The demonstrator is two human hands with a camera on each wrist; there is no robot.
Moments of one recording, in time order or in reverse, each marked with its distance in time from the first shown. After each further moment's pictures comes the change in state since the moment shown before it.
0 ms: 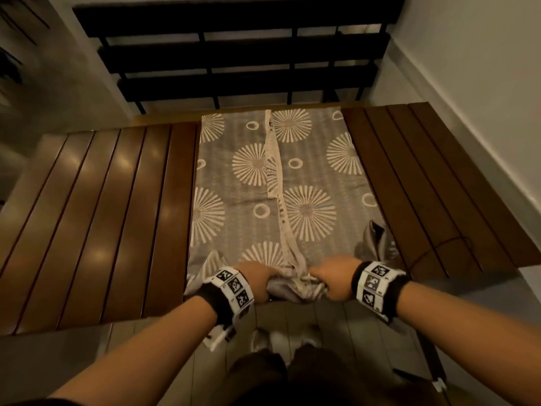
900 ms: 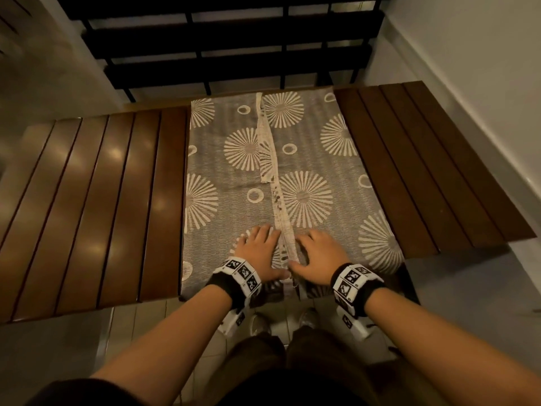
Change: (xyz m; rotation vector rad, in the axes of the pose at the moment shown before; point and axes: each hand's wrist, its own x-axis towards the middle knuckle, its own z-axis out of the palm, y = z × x) left_hand 0.031 0.009 0.033 0.034 0.317 -0.142; right_hand 0.029 -0.010 0.054 0.252 0.549 0.274
